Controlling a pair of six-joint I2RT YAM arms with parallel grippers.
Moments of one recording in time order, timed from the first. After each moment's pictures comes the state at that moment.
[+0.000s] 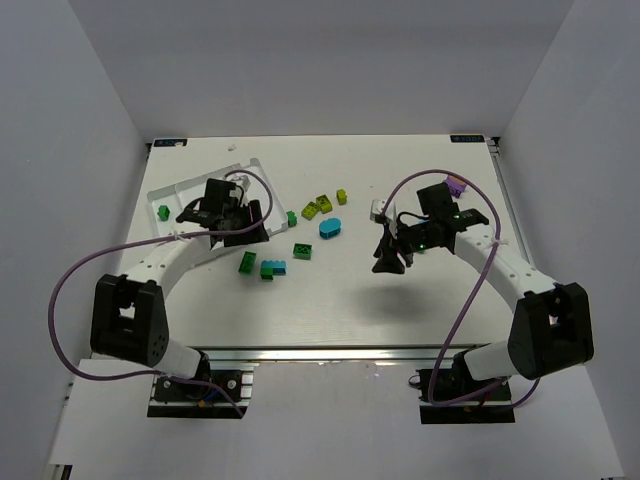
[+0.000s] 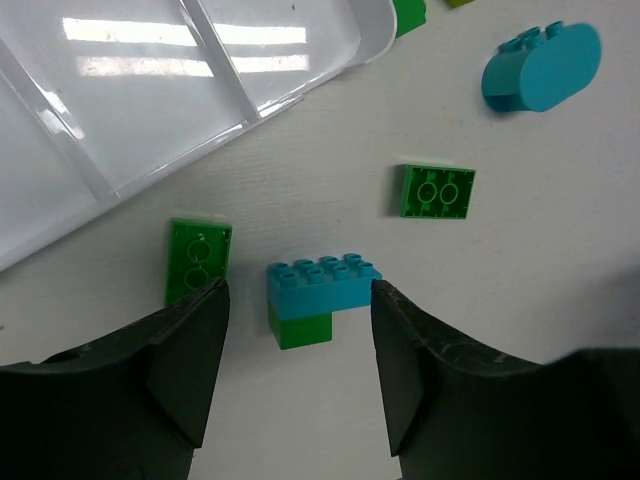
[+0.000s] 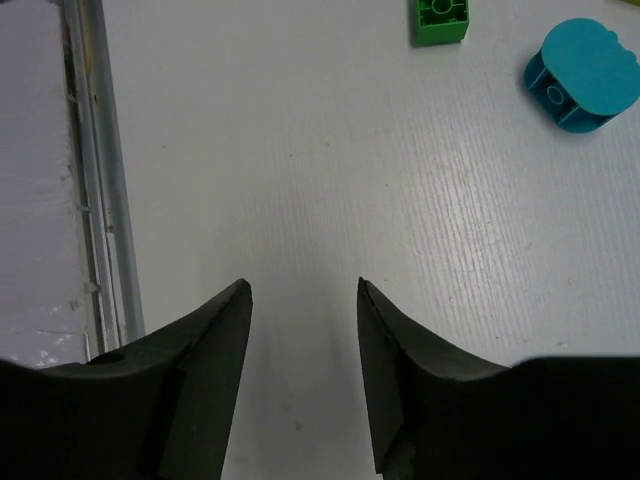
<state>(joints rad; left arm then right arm) -0.22 1.47 1.02 -0.45 0.19 -0.33 0.35 1.39 1.00 -0.66 -0.88 -0.78</state>
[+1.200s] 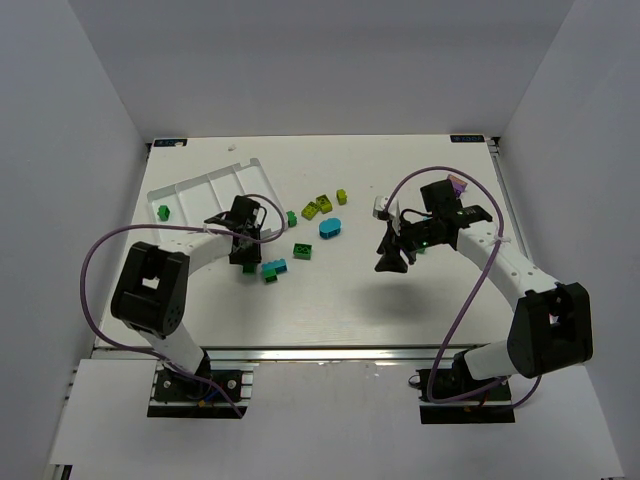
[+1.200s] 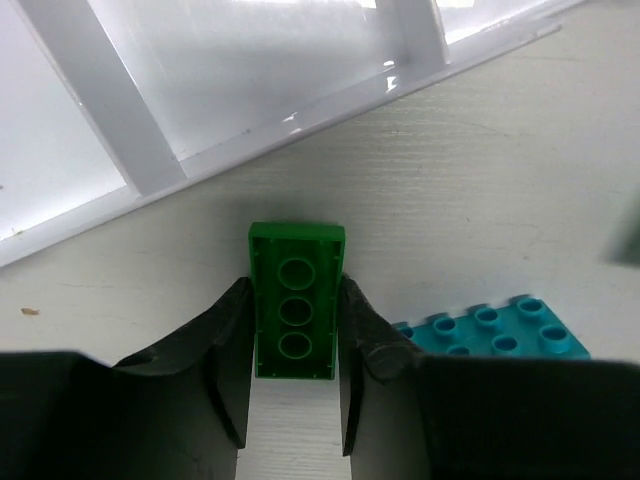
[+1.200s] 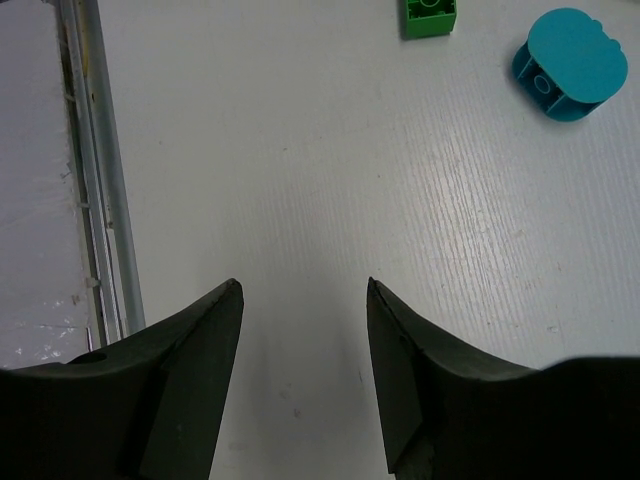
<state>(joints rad) -0.32 1.67 0.94 -0.41 -0.16 -0.32 0.32 1.40 1.04 -0.72 -0.88 -0.79</state>
